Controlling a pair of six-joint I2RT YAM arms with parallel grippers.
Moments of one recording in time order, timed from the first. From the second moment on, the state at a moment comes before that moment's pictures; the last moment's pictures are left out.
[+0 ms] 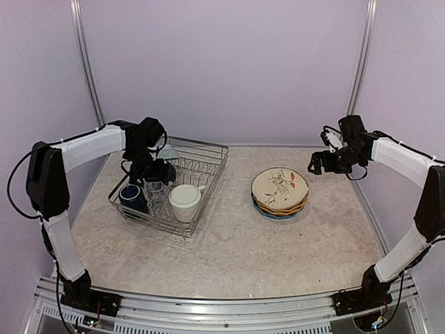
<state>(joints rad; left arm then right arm) -0.44 1.87 1.59 -0.99 -0.07 -0.44 0.15 1.53 1.25 -0.61 -0.14 0.05</state>
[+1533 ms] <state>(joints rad) -0.41 1.46 1.36 -0.35 0.59 -0.72 0.54 1.50 1.23 -0.06 -0.54 0.45</state>
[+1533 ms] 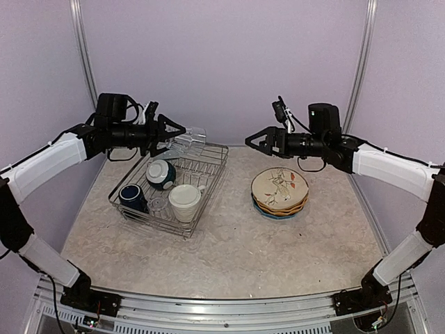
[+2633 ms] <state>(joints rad) -0.55 1.74 1.39 0.30 0.89 -1.06 0.57 1.61 1.14 0.68 -0.78 0.86</state>
